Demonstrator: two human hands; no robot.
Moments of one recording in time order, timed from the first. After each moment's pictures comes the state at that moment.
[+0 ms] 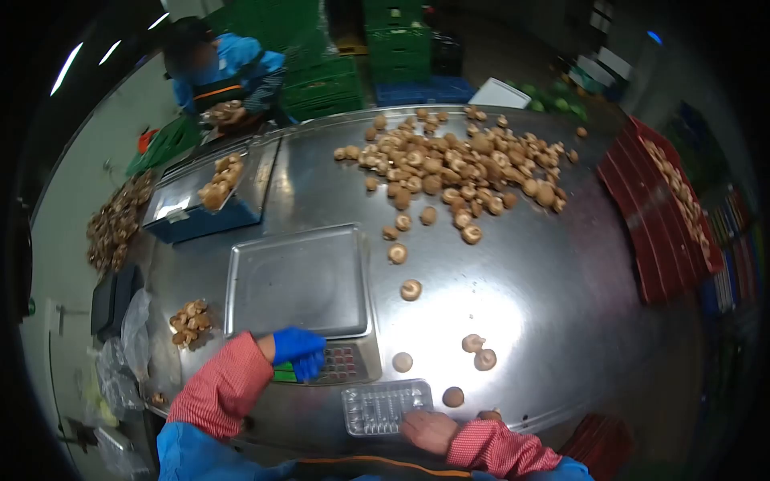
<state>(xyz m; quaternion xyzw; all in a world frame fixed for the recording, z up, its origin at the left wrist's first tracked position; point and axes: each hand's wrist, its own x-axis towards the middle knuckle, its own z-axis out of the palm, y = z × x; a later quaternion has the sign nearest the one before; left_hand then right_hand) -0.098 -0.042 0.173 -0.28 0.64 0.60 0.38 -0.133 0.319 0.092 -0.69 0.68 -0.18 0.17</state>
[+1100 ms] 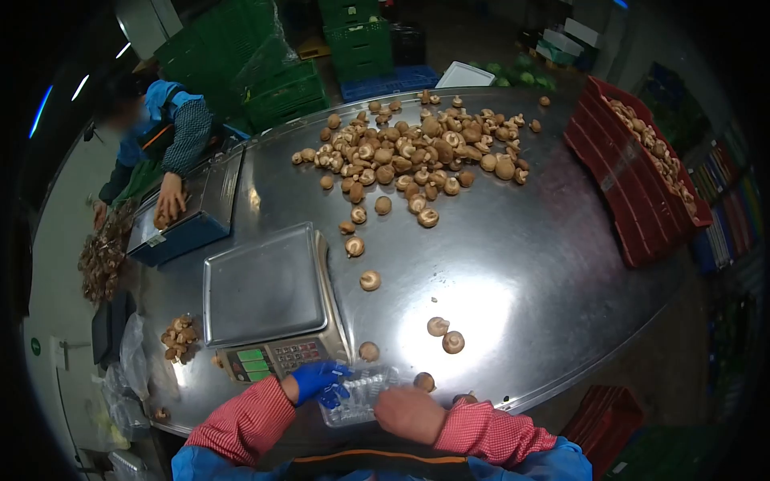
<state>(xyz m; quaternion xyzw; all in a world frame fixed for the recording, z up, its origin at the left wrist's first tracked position) -0.075 0.072 0.108 -0.30 0.54 0.70 0.36 -0.164 0.327 0.160 -0.65 0.71 -0.23 0.14</state>
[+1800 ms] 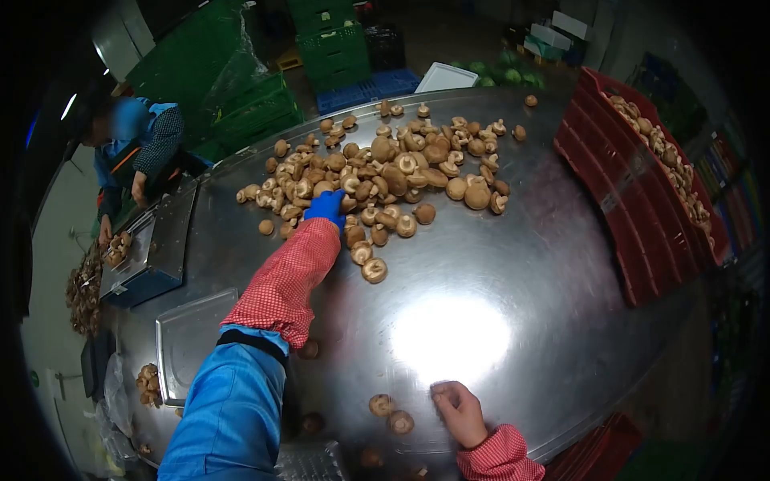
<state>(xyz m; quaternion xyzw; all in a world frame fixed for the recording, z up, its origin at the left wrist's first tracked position) -0.571 0.037 0.071 -0.20 0.98 0.05 0.01 -0.329 0.435 0.046 0.00 0.71 -0.64 0.28</state>
